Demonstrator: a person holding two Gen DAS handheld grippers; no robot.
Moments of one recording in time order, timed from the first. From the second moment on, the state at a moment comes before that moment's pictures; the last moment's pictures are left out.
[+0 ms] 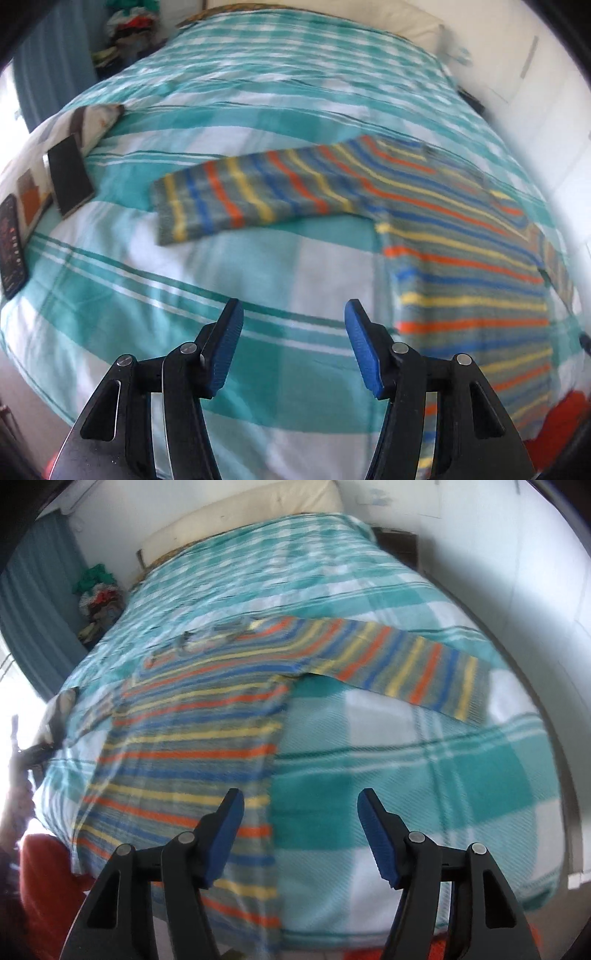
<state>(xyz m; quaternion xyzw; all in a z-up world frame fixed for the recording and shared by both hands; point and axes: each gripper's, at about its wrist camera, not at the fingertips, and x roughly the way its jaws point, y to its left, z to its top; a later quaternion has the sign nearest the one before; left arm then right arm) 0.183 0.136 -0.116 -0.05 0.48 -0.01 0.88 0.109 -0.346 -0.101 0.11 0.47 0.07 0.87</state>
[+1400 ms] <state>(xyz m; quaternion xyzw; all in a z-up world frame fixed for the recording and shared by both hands) 0.076 -0.013 -0.192 0.11 0.54 -0.14 0.82 0.067 -0.237 -0.186 -0.03 0.58 0.07 0.81</state>
